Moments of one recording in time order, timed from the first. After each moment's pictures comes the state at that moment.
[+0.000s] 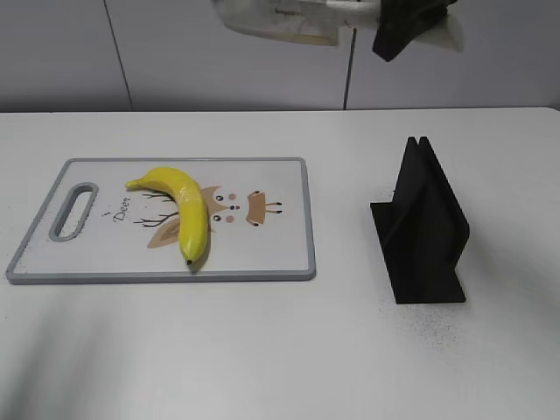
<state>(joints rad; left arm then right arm) -0.08 1.02 -1.03 -0.20 0.78 0.59 0.41 1.91 -1.93 0.08 1.22 -0.62</state>
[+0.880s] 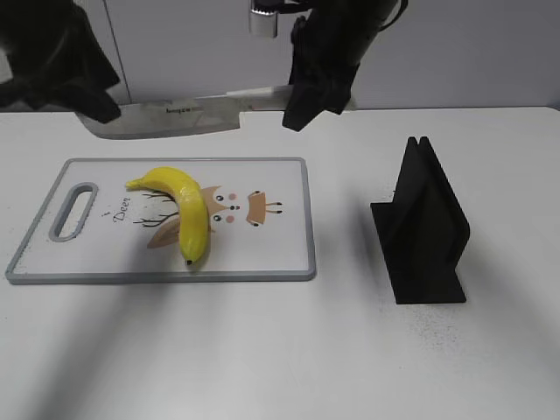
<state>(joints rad) -0.20 1.71 -1.48 -0.39 1.07 1.46 0.46 2.15 -2.02 0.37 1.22 -1.17</state>
